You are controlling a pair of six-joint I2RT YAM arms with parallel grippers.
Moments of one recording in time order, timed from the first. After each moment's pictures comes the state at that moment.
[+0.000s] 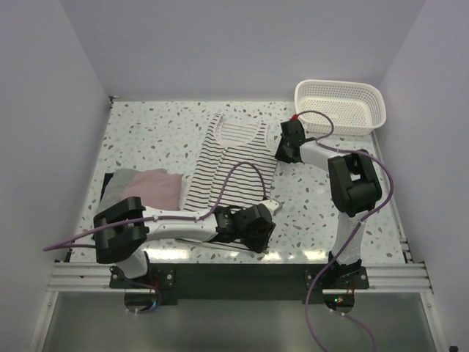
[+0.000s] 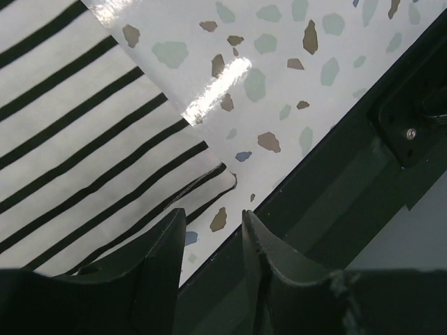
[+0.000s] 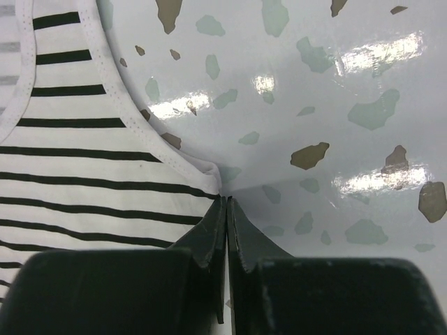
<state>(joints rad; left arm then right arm) -1.25 1.63 0.98 -0.27 -0.03 -0.63 0.31 1.98 1.27 -0.21 0.14 0.59</state>
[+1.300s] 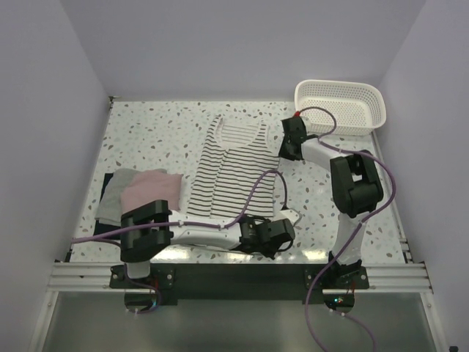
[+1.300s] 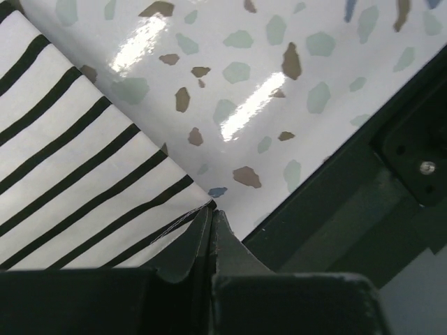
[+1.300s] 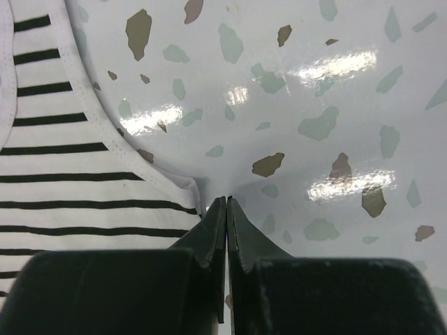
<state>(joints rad) -1.39 1.84 1.20 -0.39 -0.23 -0.62 0.31 1.97 1.30 -0.25 0.23 0.56</state>
